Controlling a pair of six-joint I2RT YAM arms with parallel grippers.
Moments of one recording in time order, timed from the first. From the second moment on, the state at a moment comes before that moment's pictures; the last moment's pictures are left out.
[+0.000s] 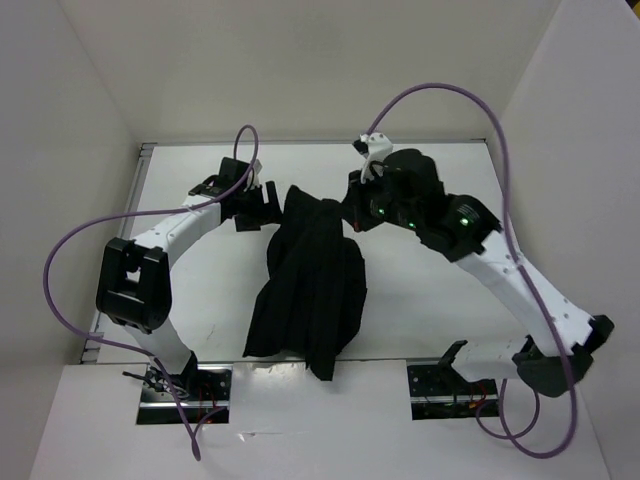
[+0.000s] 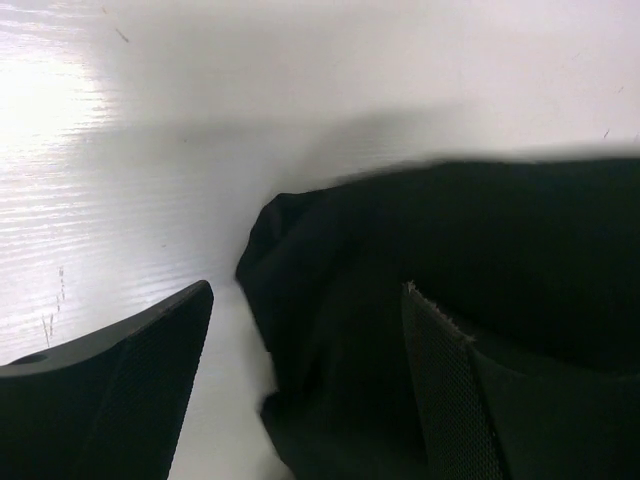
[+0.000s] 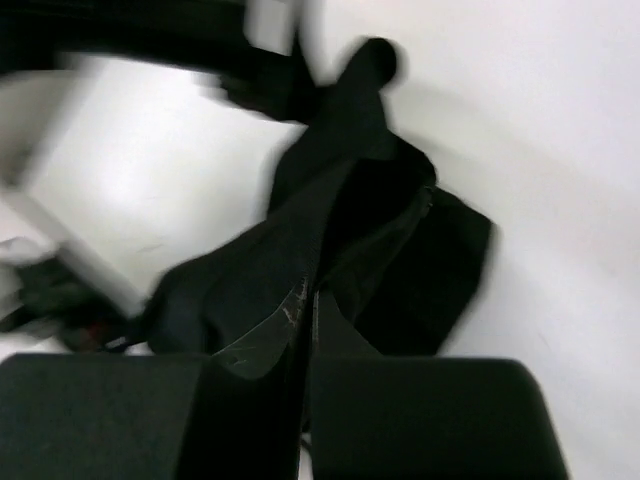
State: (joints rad) left arm -0.28 1.70 1.27 -0.48 0.22 -0.48; right arm 0.78 1.27 1.59 -0.77 -0.03 0.30
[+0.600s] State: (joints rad) left arm -0.26 1.61 1.22 -0.48 0.25 -0.48; right arm 0.52 1.65 1.43 -0.94 0.55 0.55
